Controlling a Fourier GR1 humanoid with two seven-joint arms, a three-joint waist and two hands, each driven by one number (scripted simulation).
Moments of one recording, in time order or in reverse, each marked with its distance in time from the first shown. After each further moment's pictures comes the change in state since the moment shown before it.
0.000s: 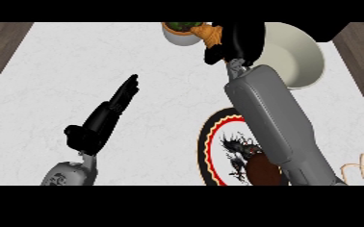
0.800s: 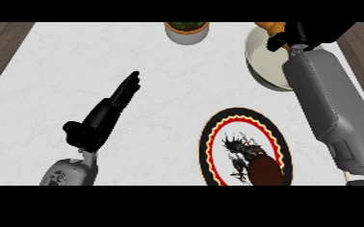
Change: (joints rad) left arm -0.020 -0.017 0.016 -0.017 -0.004 -0.022 0.031; right arm -0.033 -0.244 -0.172 0.362 0.065 -0.129 -0.214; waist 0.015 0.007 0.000
